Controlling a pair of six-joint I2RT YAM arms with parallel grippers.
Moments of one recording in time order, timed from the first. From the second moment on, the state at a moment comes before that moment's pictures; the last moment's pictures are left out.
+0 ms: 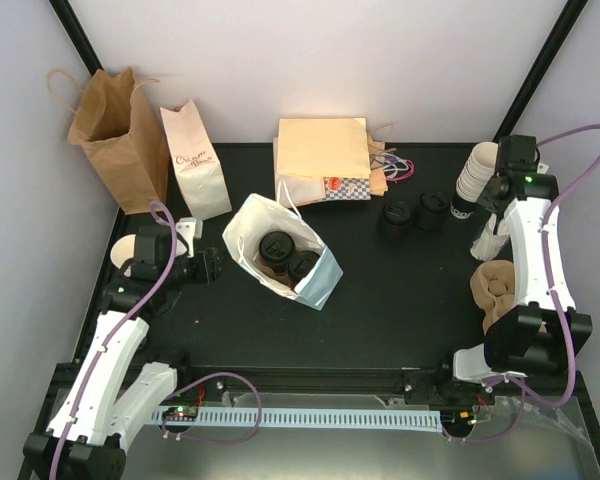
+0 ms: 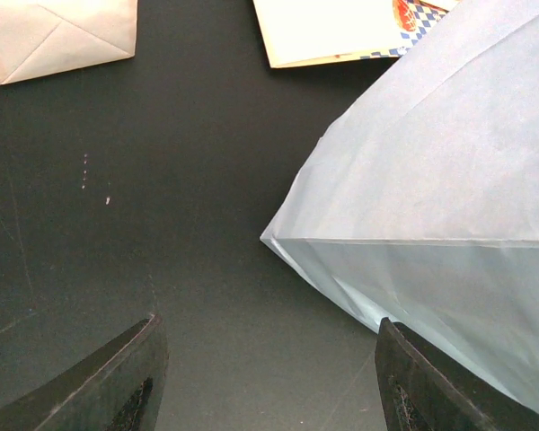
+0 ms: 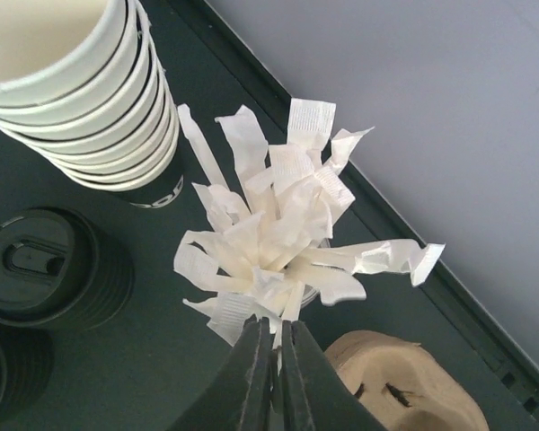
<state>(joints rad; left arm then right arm) -0.15 0.75 0.77 -0.74 0.26 -0.27 -0.16 1.43 1.48 -1.03 0.38 0.40</state>
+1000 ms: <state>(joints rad) -0.15 0.76 0.76 -0.74 0.26 -0.27 -0.16 1.41 1.77 -1.26 0.37 0.44</state>
